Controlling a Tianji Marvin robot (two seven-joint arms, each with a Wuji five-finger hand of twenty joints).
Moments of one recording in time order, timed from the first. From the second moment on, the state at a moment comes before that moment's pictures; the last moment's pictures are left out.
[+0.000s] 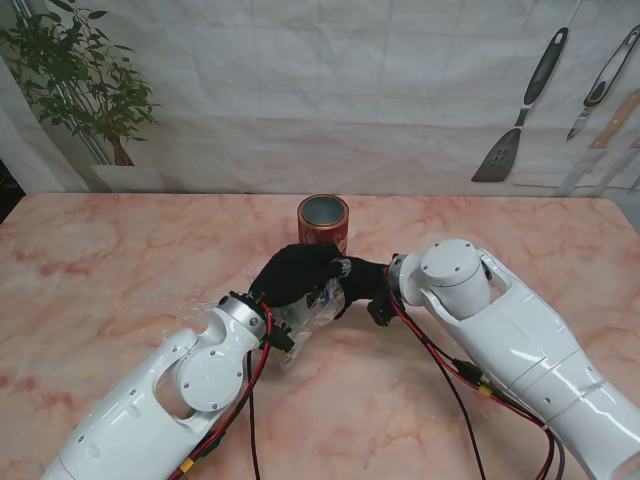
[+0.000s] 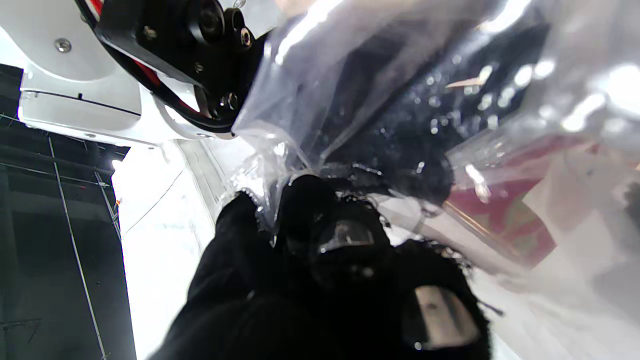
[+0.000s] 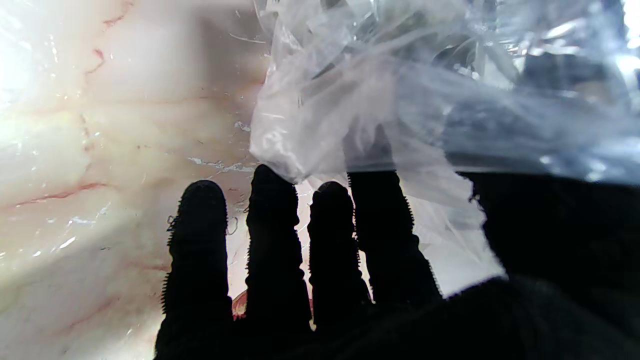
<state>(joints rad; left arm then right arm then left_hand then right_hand) 1.47 -1.15 -0.95 -1.75 0.49 -0.09 0.15 -1.12 -1.11 0.91 -1.43 0.30 0.42 0.60 1.12 -0.04 -0.05 -0.07 0.72 0.15 0.93 1.09 1.09 0.01 1.11 0.87 1.24 -0.09 1.43 0.86 1.13 -0.15 1.81 0.56 0.55 -0.66 0.80 -0.11 0.86 0.12 0.82 0.46 0.46 0.12 1.18 1.11 0.45 0.16 1.13 0.77 0.17 0.35 1.18 0.61</state>
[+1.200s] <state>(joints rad) 1.47 -1.16 -0.93 -1.73 0.48 -0.13 0.16 -1.08 -1.13 0.88 -1.37 0.36 0.43 0.63 1.13 -0.04 -0.05 -0.05 0.72 0.15 0.93 1.09 1.08 0.01 1.13 0.86 1.24 -0.09 1.44 0.86 1.13 -0.14 1.81 0.56 0.59 -0.66 0.84 -0.17 0.87 0.12 0.91 0.34 0.43 0.11 1.17 1.11 0.38 0.15 1.10 0.77 0.08 0.36 1.15 0.58</state>
